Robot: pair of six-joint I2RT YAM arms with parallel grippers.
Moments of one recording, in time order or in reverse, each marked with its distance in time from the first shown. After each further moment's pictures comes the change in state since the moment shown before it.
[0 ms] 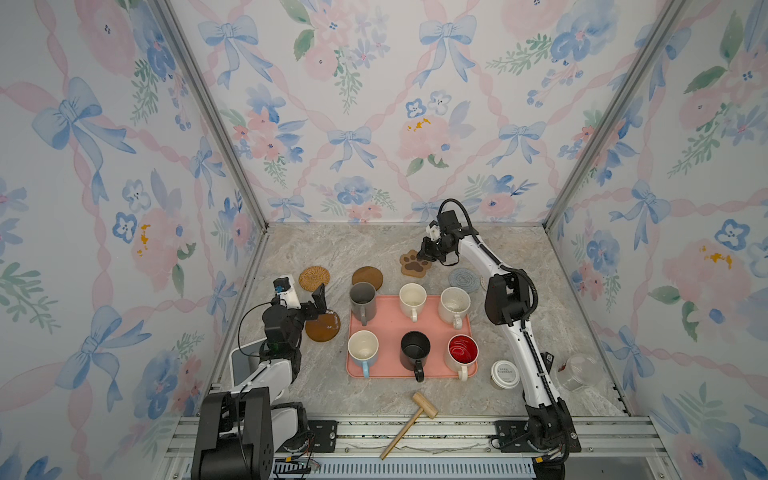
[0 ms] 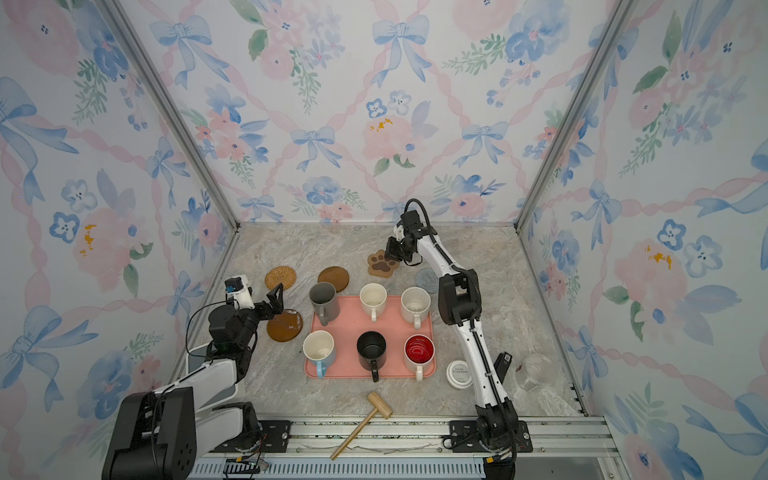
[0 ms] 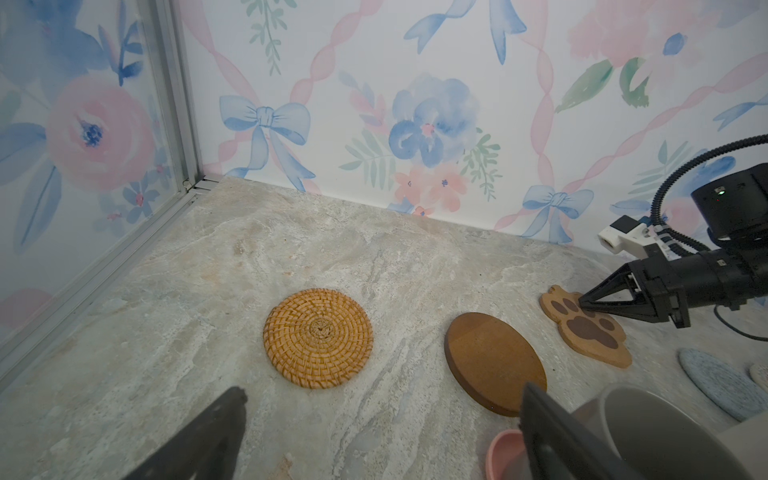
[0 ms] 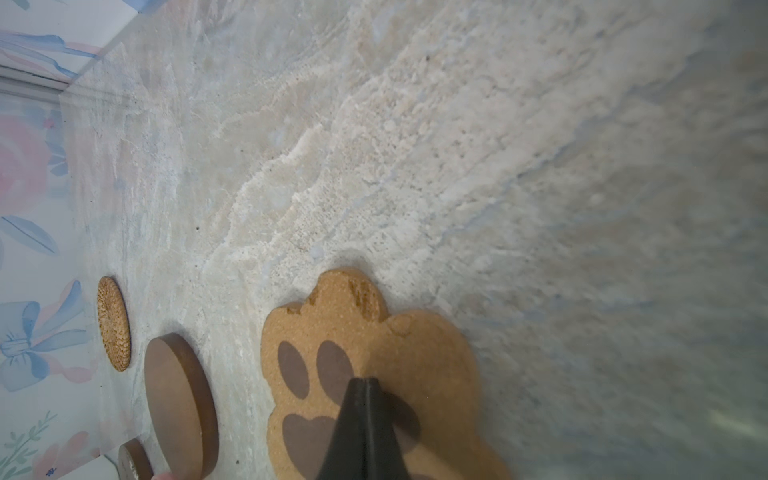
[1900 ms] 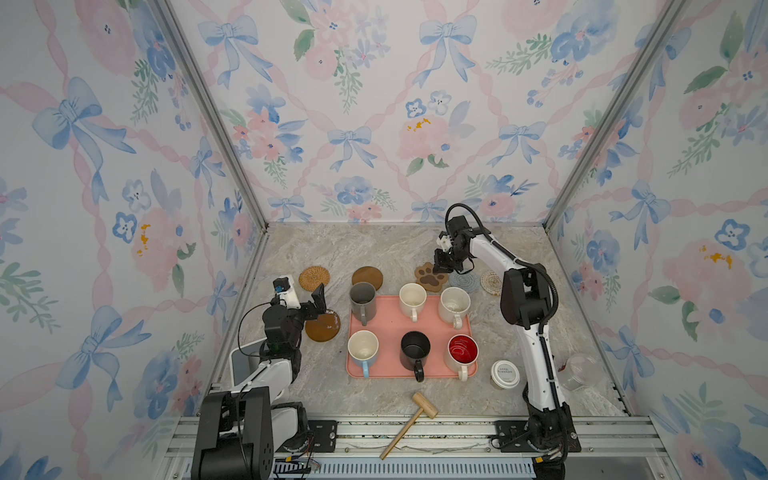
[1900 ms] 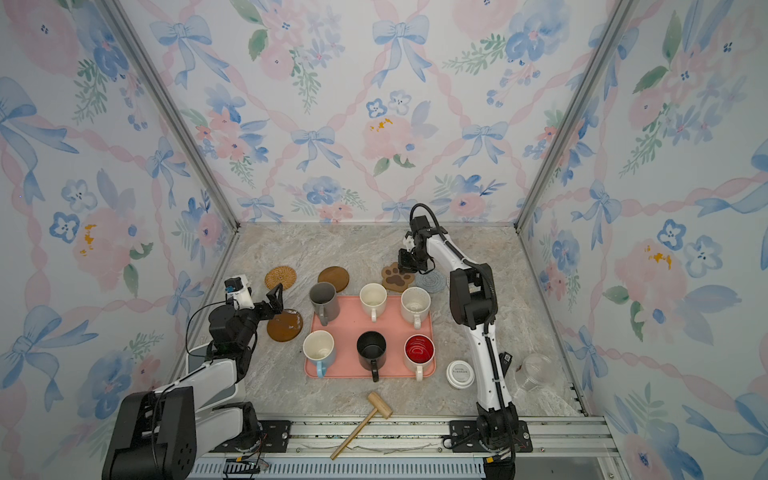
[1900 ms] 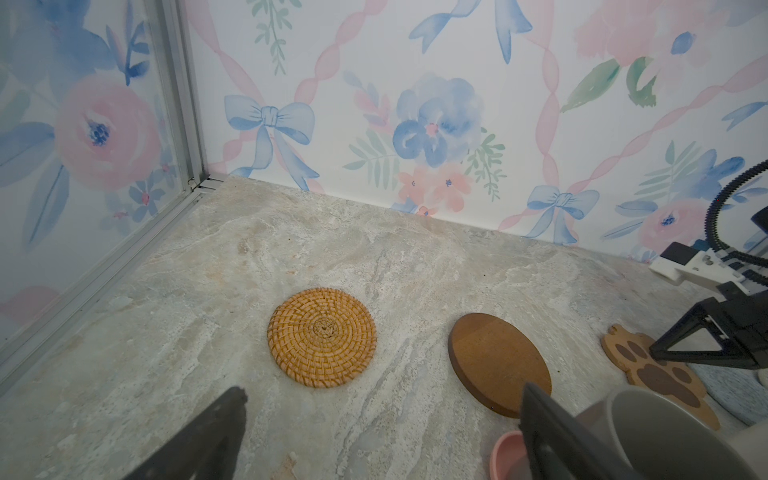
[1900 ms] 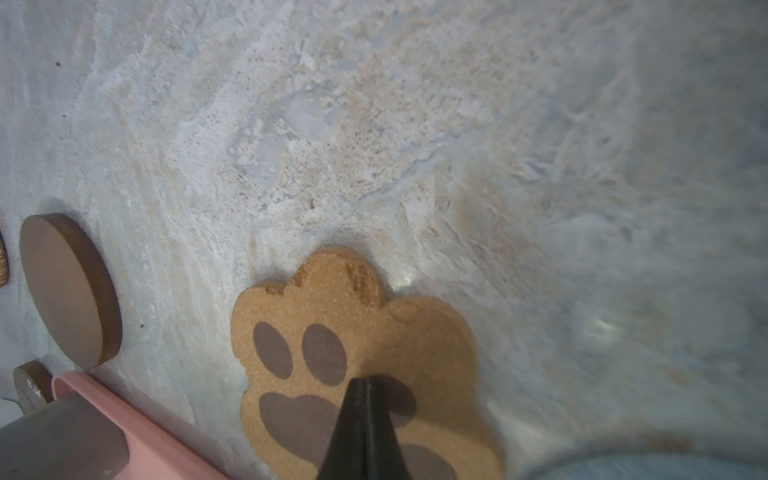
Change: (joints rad) left arm 0.000 0.002 0.000 0.000 -0.011 0.000; right arm -0.031 -0.241 -0.356 -0.098 0.086 -0.172
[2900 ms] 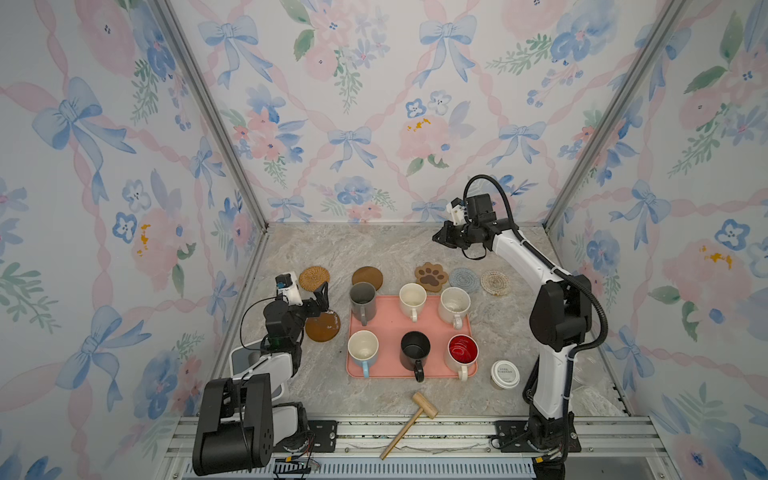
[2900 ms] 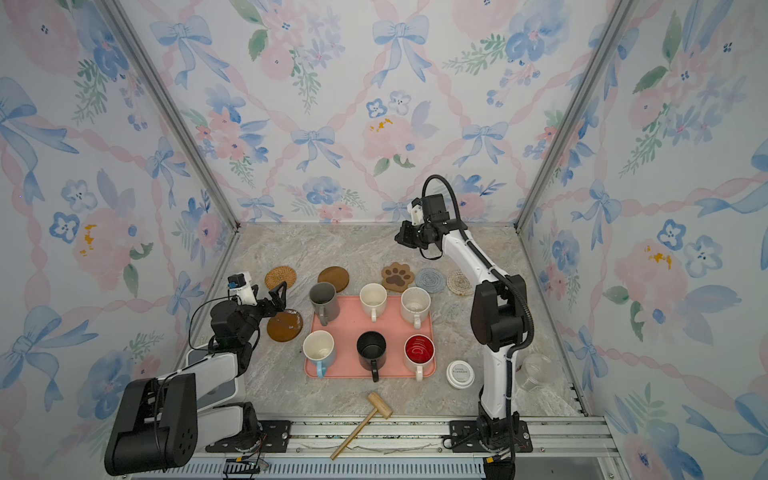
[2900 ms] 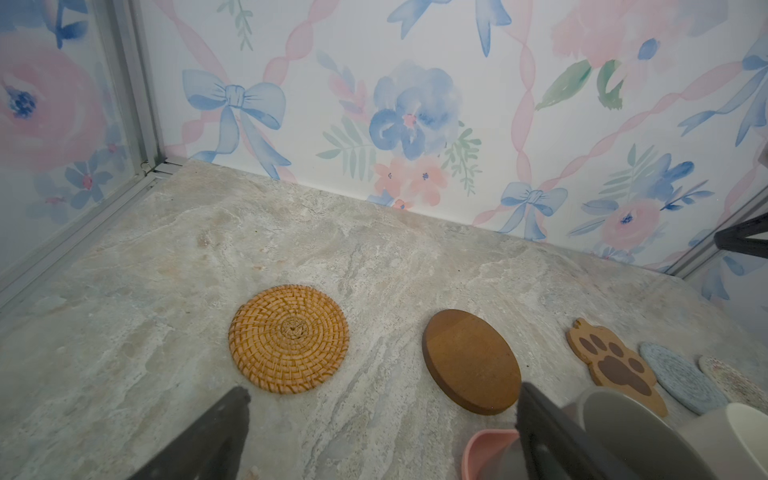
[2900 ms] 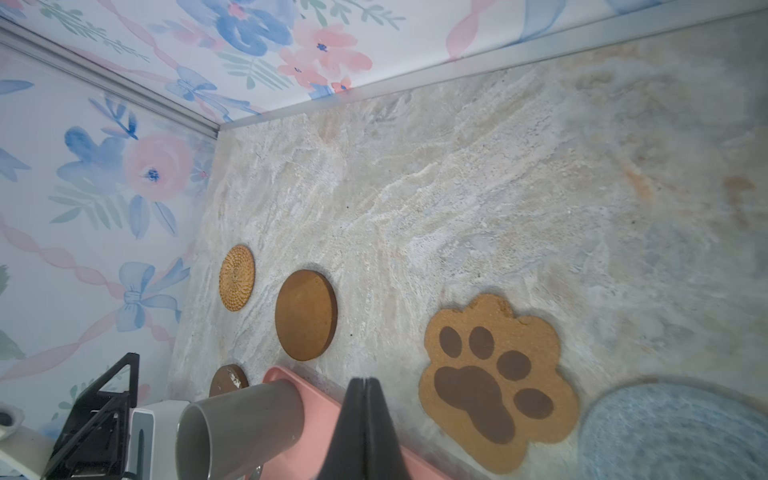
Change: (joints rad) left arm 0.000 0.076 0.048 0.022 0.100 -0.064; right arm 0.022 -0.449 -0.330 0.412 -0.096 0.183
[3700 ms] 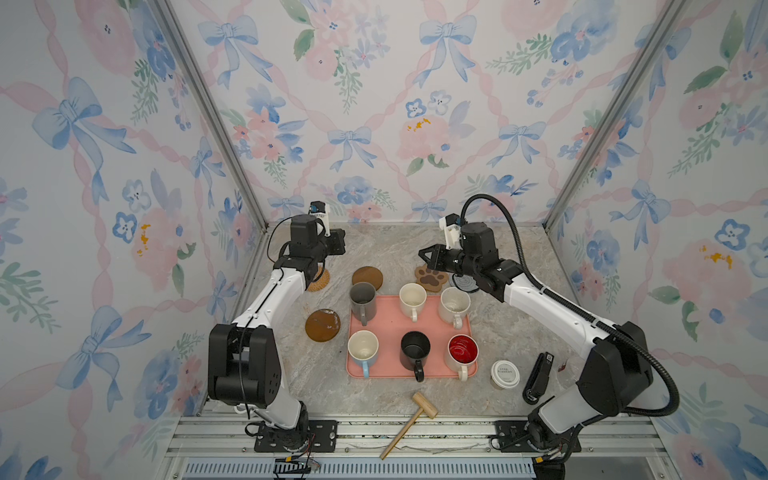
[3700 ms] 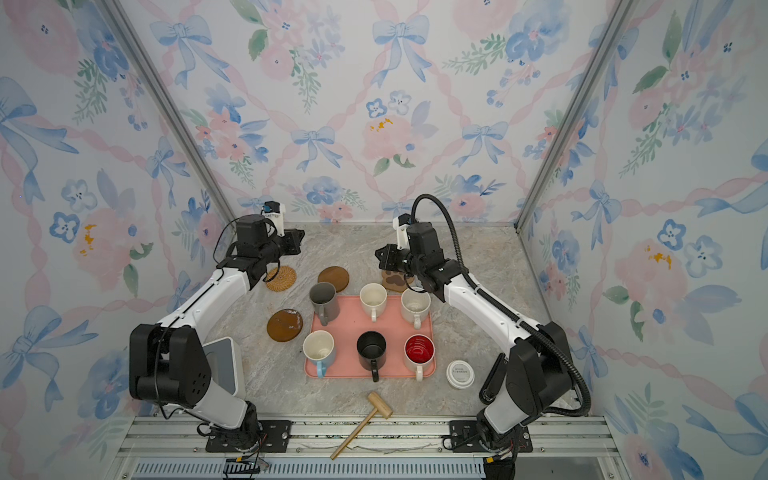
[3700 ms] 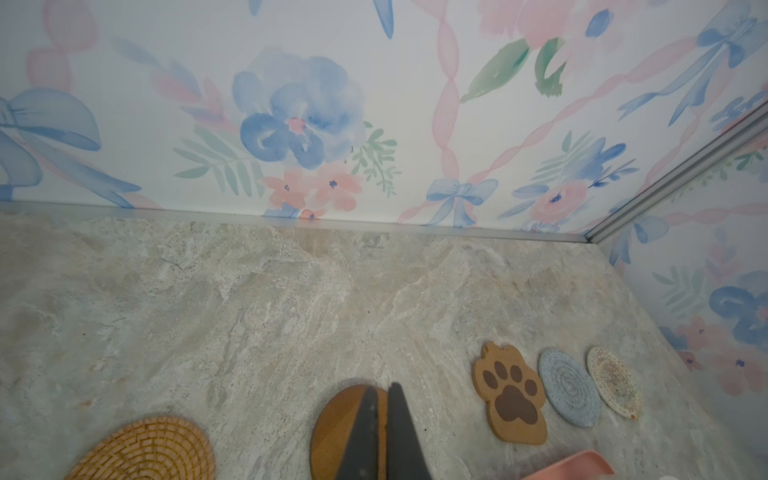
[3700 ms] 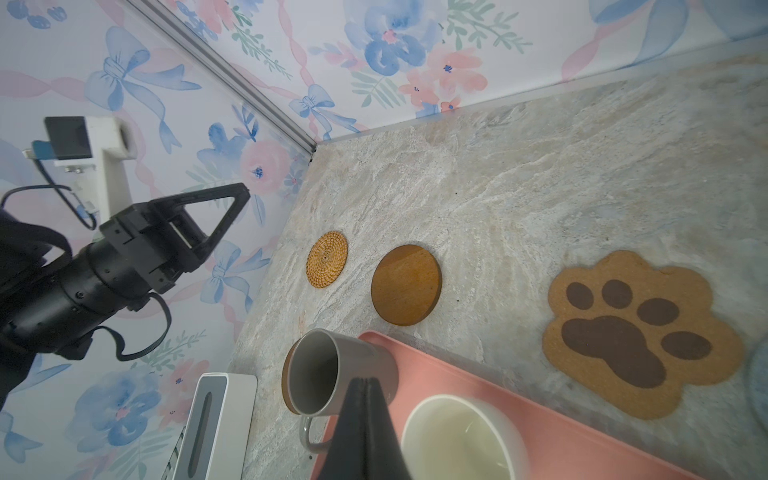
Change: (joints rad) left arm -0.219 0.392 1.008 -0.932 0.000 0.022; right arm 0.233 -0.461 -0.523 0.345 0.177 0.143
